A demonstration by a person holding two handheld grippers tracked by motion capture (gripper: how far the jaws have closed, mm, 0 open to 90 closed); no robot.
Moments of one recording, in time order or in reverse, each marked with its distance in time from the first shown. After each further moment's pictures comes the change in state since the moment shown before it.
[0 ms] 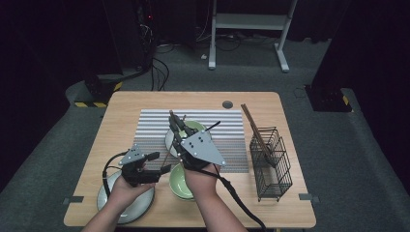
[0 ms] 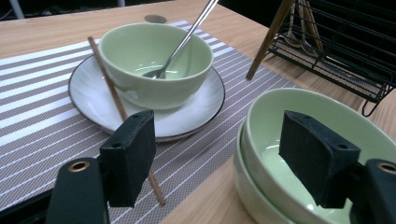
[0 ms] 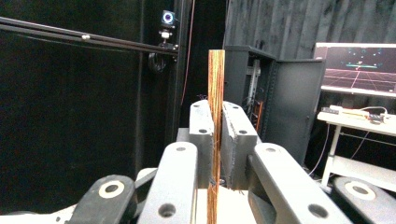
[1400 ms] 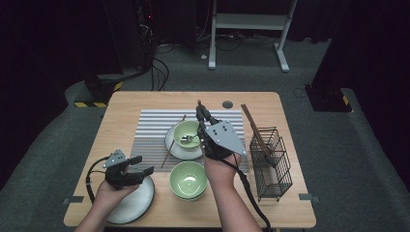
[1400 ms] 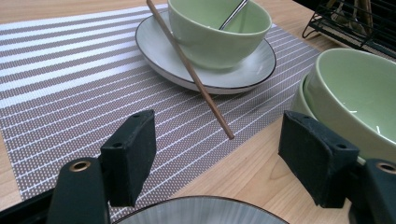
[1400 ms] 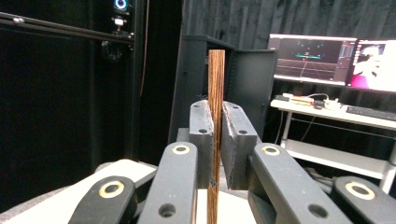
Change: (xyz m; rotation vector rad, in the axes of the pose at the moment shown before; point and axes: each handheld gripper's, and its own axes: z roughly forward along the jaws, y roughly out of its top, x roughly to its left) left arm 0.036 -0.031 -0.032 0.050 0.093 -0.064; right arm -0.049 0.000 -0.006 0.040 -0.157 -0.017
